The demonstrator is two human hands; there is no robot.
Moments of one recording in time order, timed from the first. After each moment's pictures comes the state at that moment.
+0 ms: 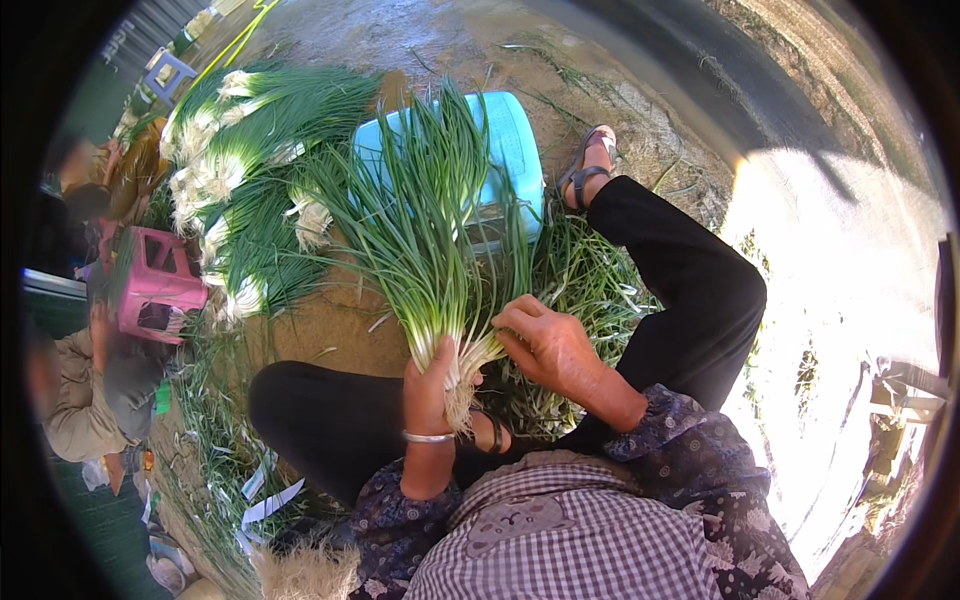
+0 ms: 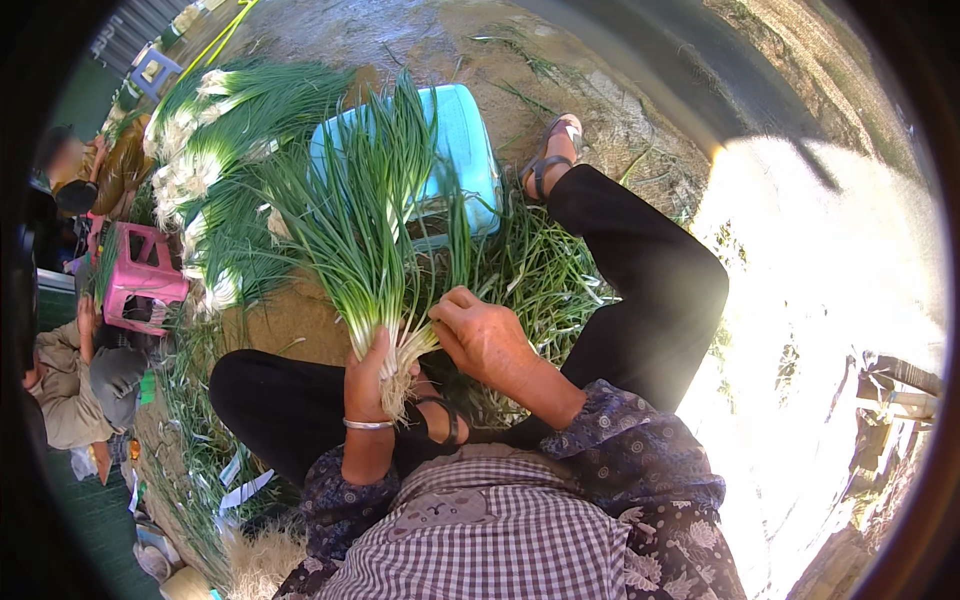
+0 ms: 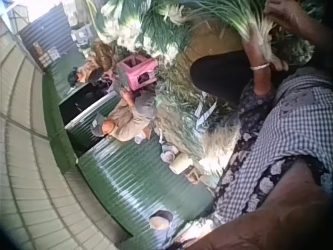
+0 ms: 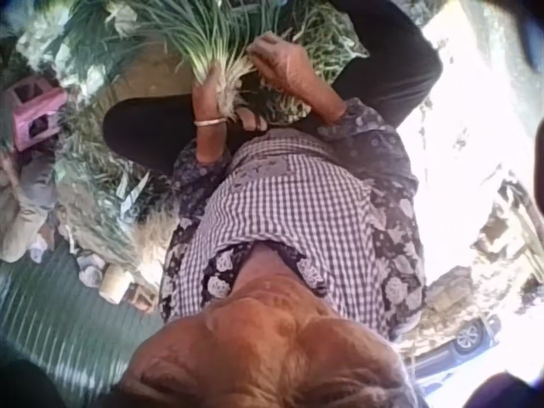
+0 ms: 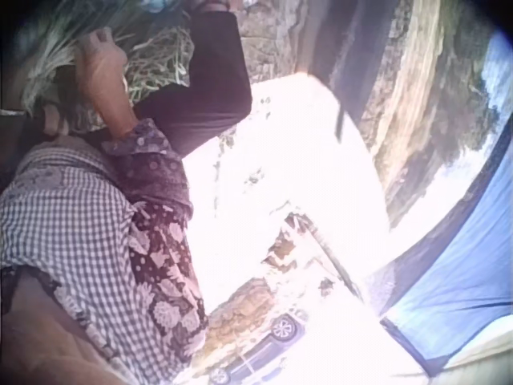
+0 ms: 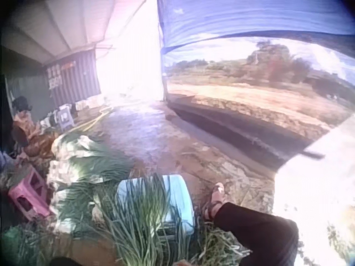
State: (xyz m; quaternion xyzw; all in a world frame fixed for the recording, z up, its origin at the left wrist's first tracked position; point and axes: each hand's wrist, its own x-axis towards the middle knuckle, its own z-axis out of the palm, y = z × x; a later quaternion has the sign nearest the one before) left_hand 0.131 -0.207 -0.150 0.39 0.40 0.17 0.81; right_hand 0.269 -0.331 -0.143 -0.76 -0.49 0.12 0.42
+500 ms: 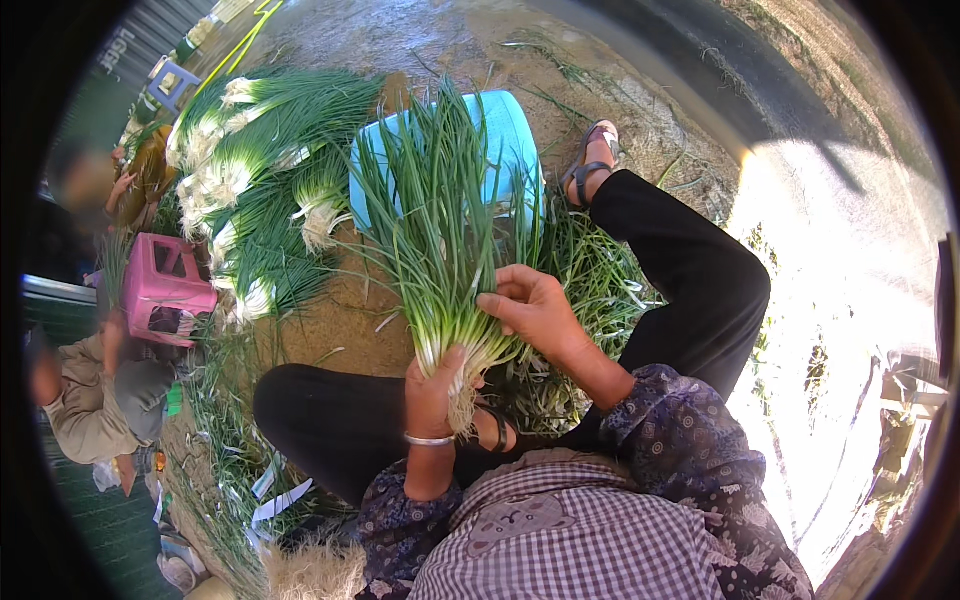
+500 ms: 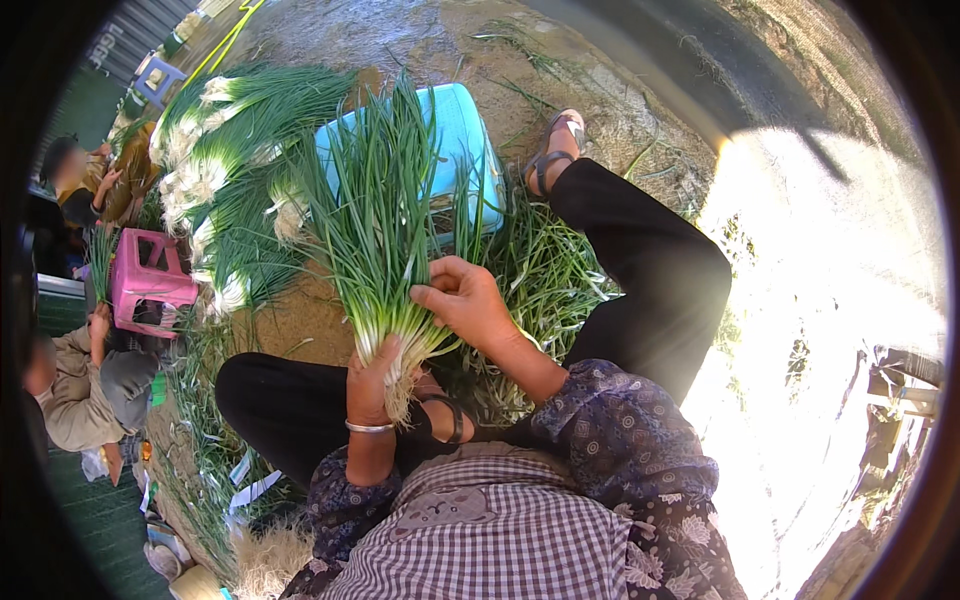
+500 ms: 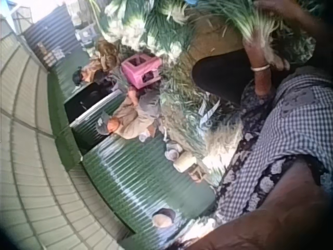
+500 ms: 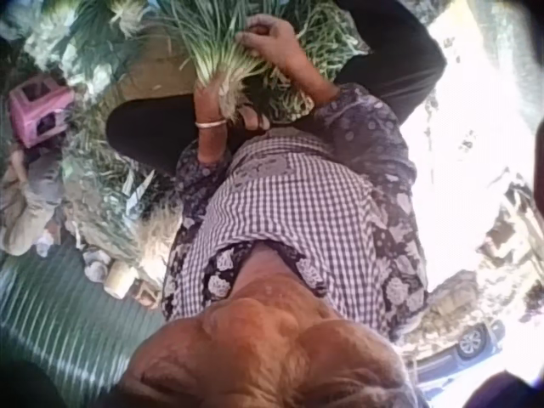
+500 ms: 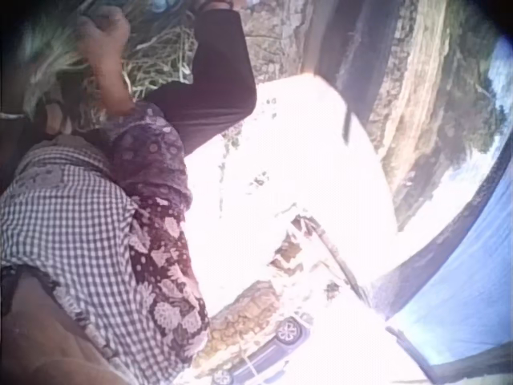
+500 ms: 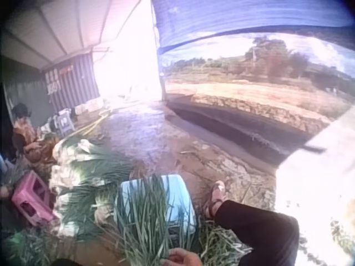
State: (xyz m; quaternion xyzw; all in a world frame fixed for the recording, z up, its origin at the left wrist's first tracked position) left_hand 0.128 -0.210 -0.149 0.42 0.38 0.18 0.80; right_hand 0.282 -0.295 -0.158 -0.55 -0.15 0.41 0.71
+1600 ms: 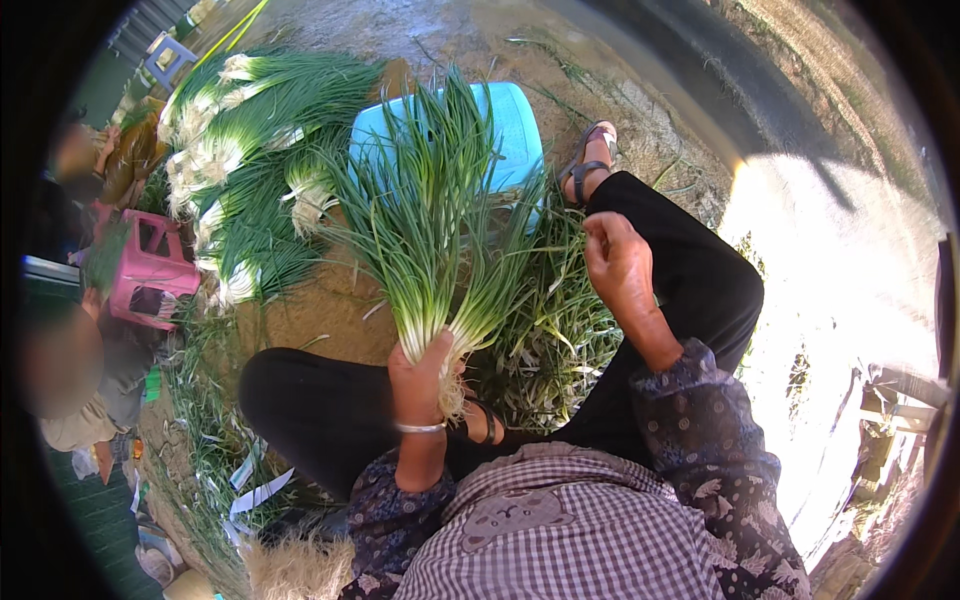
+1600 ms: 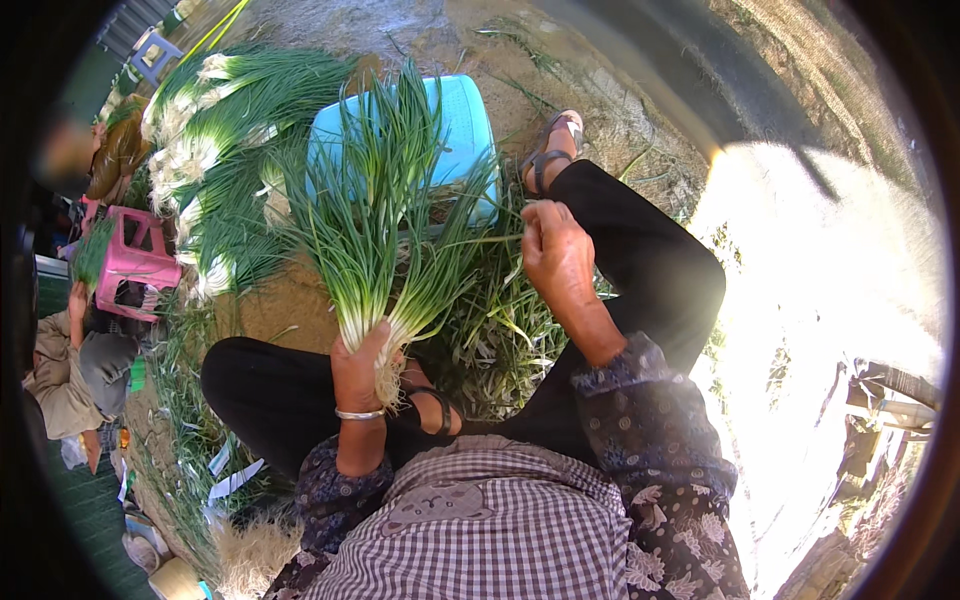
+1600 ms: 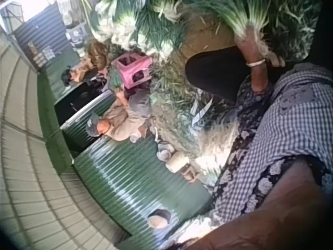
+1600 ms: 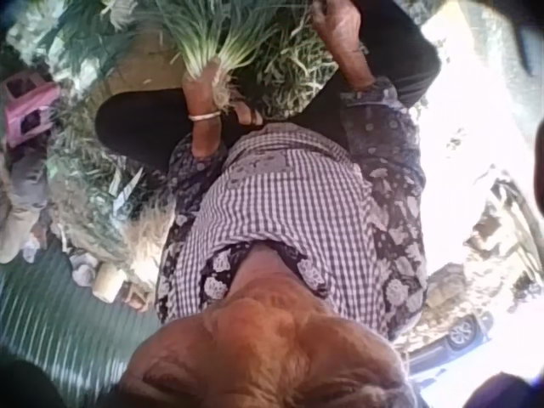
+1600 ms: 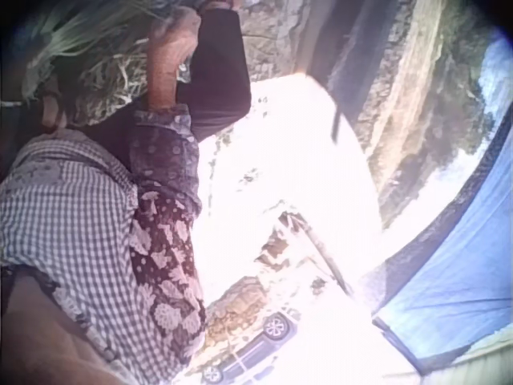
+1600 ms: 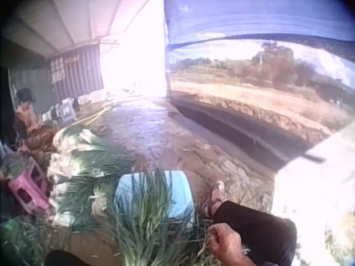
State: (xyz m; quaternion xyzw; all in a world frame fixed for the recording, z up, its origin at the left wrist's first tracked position) left_hand 0.126 -0.203 -0.162 0.44 0.44 0.24 0.74; right_hand 0.357 -0.346 -0.159 -0.84 -0.35 -0.09 0.40
